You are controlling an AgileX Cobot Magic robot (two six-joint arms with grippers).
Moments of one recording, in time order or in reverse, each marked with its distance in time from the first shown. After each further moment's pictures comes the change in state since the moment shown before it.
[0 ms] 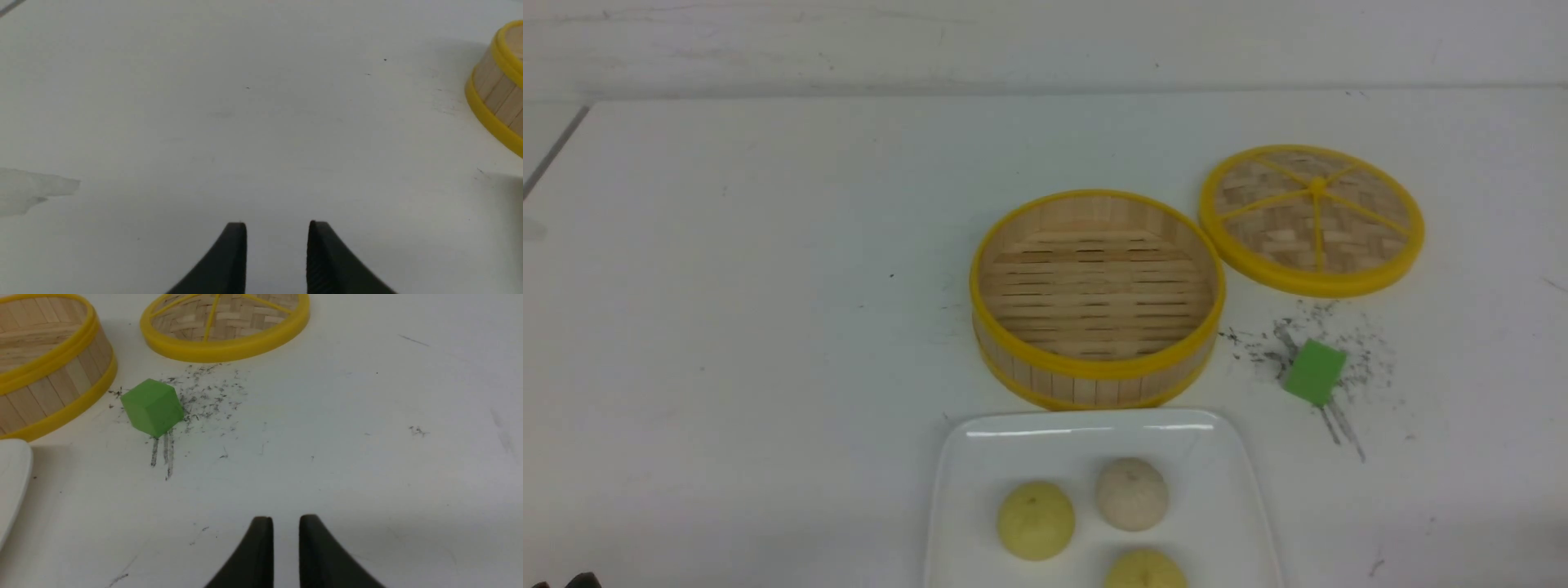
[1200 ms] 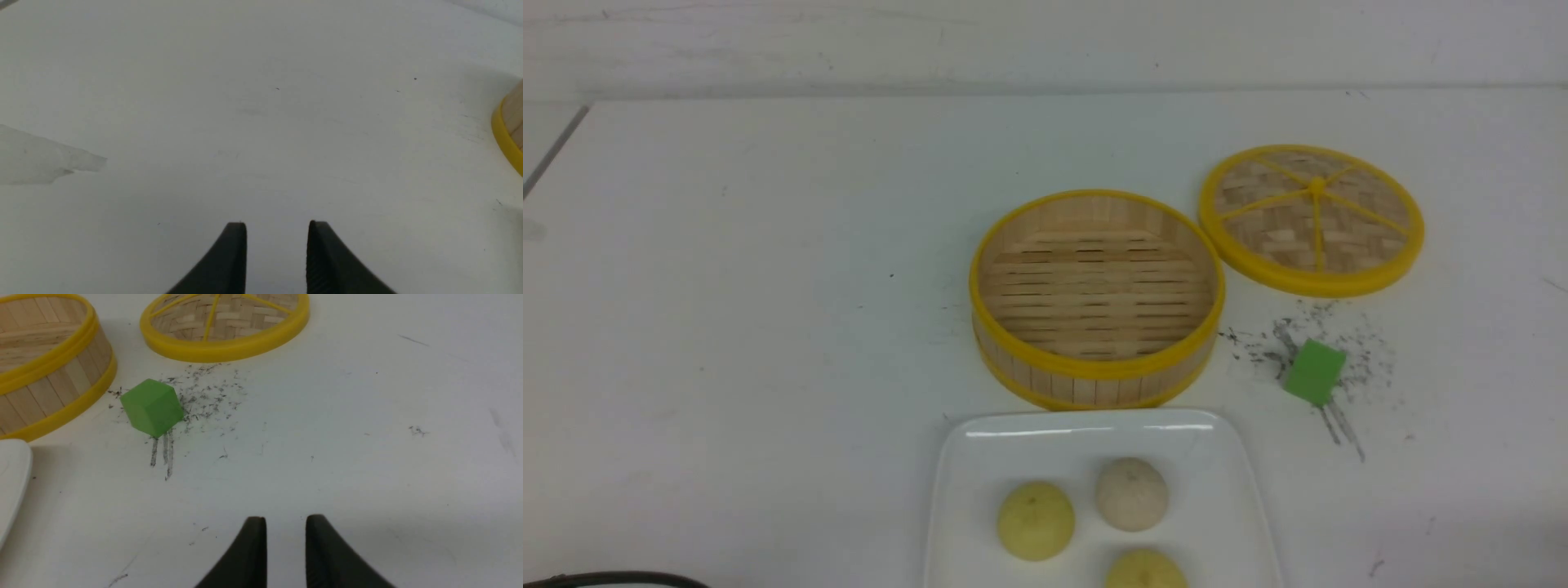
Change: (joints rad) right arm 0.000 0.000 0.000 0.000 0.000 0.000; left arm 0.000 0.000 -0.001 0.118 0.020 -0.218
